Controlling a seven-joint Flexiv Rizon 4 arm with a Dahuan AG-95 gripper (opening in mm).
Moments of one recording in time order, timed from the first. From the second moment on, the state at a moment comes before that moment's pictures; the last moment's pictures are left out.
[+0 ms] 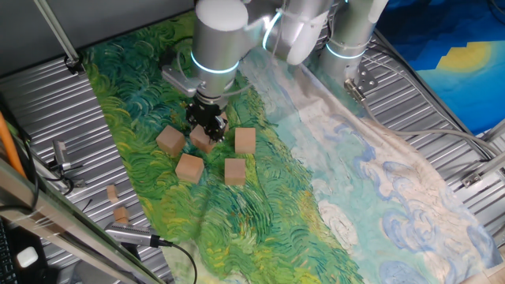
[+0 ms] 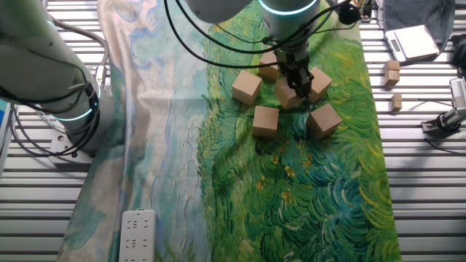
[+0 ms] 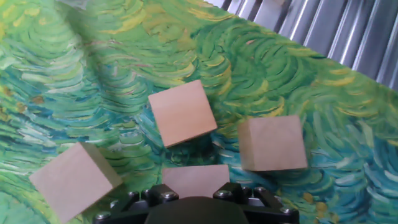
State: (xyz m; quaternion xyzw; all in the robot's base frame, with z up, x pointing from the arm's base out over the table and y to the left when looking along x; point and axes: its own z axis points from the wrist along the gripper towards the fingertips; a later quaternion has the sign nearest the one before) arm 0.507 0.054 0.104 -0.22 0.97 -0.02 0.09
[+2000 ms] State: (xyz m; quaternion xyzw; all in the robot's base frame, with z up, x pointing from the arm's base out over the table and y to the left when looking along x) arm 0.450 -0.009 0.116 -0.11 0.99 0.00 0.07
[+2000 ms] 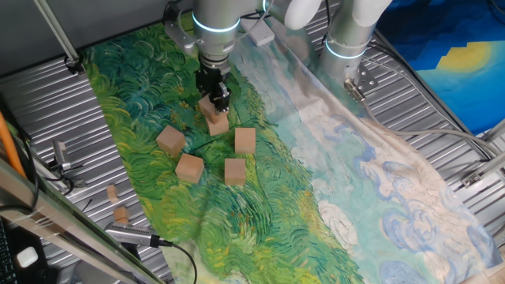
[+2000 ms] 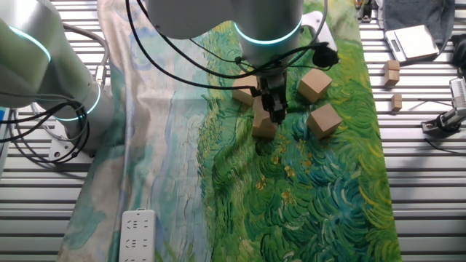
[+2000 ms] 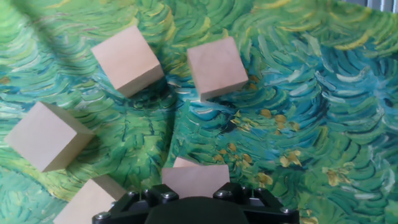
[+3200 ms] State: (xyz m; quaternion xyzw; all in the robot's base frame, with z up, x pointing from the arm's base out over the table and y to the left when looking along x) arm 0.450 -0.010 0.105 -0.11 0.99 0.00 0.08
